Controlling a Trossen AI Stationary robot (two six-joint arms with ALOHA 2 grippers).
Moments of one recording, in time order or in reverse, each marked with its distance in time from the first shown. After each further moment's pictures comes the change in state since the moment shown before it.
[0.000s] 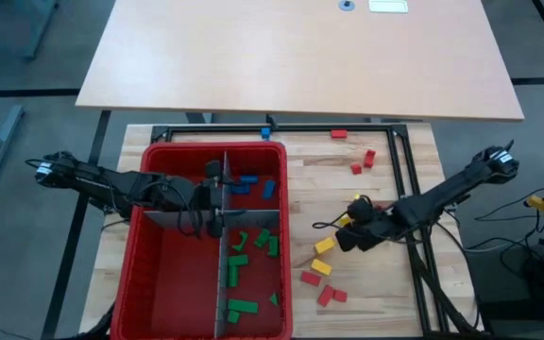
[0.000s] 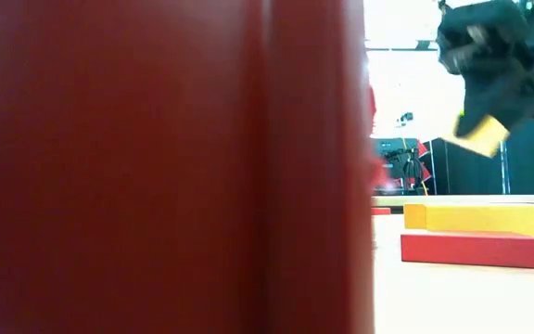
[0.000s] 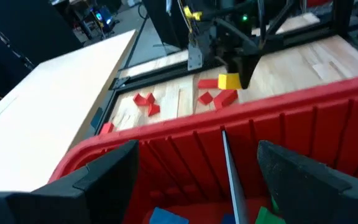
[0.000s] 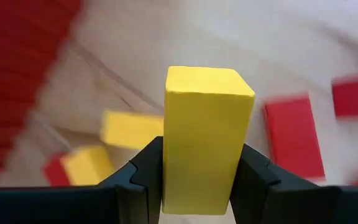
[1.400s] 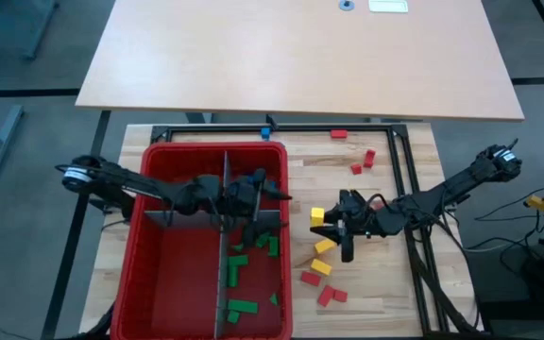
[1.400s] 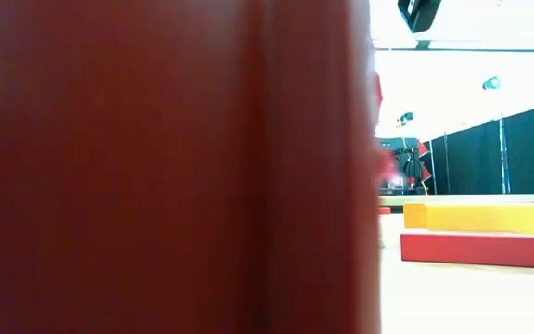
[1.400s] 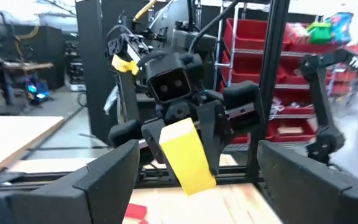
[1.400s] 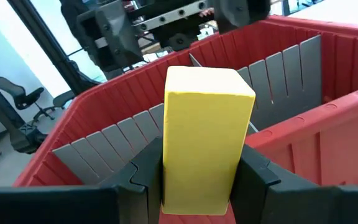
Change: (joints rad) left arm 0.094 0.374 0.000 0.854 0.395 -0.252; right arm -0.003 -0.075 0.002 0.939 0.148 -0.940
